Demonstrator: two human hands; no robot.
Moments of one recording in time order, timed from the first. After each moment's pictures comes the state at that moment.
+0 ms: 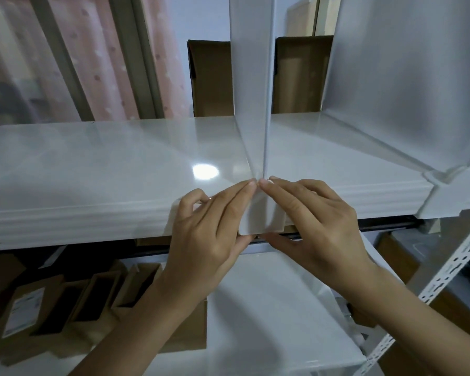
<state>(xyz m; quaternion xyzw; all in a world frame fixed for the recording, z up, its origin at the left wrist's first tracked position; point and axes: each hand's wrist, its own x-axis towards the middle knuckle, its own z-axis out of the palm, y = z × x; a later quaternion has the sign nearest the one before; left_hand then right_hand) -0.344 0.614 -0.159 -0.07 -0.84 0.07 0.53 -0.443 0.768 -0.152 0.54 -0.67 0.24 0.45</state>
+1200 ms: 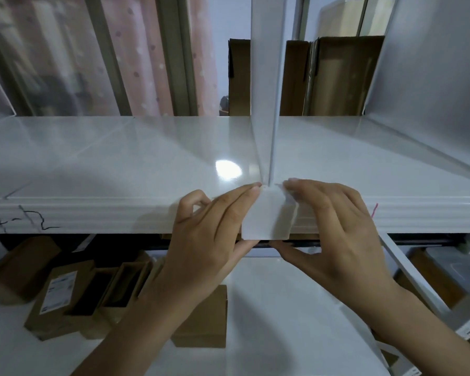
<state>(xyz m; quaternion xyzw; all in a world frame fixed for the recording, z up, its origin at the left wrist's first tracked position) -0.311 0.573 -0.155 -0.03 -0.86 0.07 0.51 -0.422 0.737 -0.154 0.53 -0.70 0.25 0.41</state>
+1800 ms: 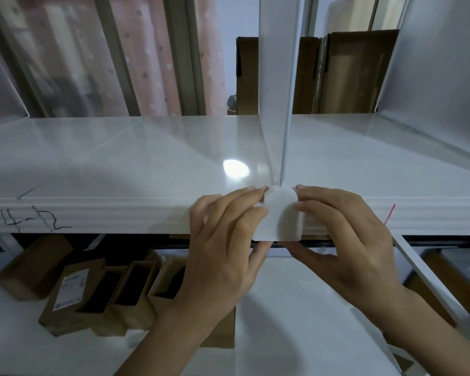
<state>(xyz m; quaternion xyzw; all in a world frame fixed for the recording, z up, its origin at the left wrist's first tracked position) -0.311 0.584 -0.172 -0.03 -0.84 -0.01 0.54 -0.425 0.730 -0.164 0.55 -0.63 0.32 0.45</state>
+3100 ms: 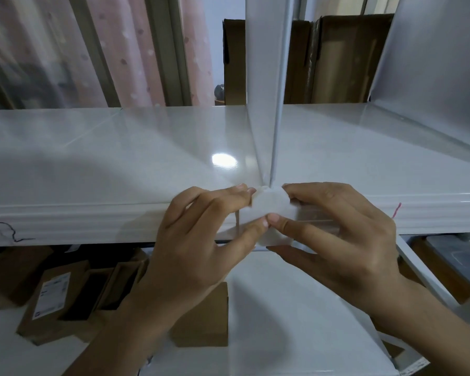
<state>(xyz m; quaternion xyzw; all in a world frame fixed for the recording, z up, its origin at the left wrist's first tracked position) -0.309 0.559 -0.155 -0.06 -0.85 0.10 0.52 -0.427 0.725 -0.152 0.58 -0.62 0.28 0.45</state>
